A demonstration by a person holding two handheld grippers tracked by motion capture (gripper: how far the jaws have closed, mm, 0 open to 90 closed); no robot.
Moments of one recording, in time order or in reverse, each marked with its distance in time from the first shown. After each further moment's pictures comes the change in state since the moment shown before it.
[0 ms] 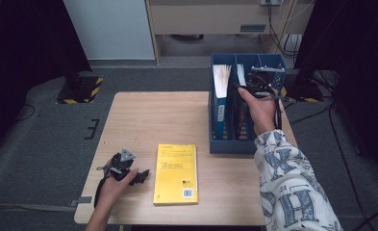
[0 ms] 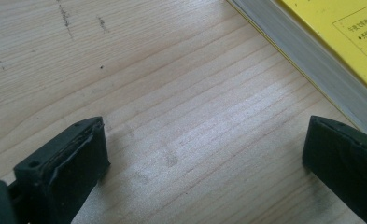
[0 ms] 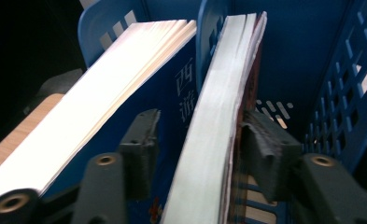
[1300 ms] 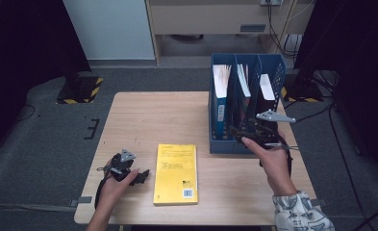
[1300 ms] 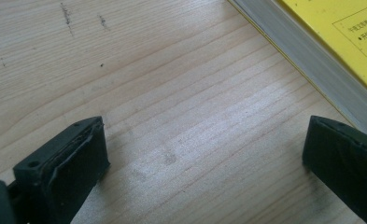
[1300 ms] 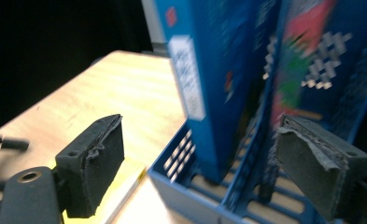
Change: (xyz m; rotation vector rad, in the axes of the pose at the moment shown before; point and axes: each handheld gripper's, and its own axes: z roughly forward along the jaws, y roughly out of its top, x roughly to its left) left arm -0.002 -0.001 -0.001 0.004 0.007 -0.008; right arm 0.026 -0.109 -0.085 -0.038 0.173 -0.119
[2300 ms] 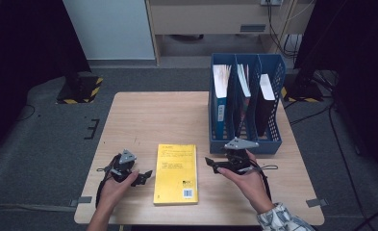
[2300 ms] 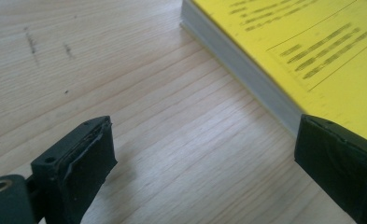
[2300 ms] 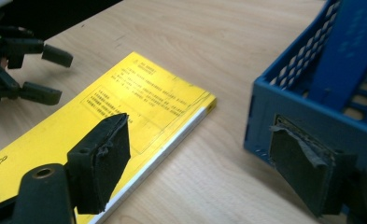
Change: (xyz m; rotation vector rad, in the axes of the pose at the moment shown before) left arm -0.011 0.004 -0.009 -0.083 -0.108 0.023; right arm 0.055 -0.079 0.044 0.162 0.172 -0.114
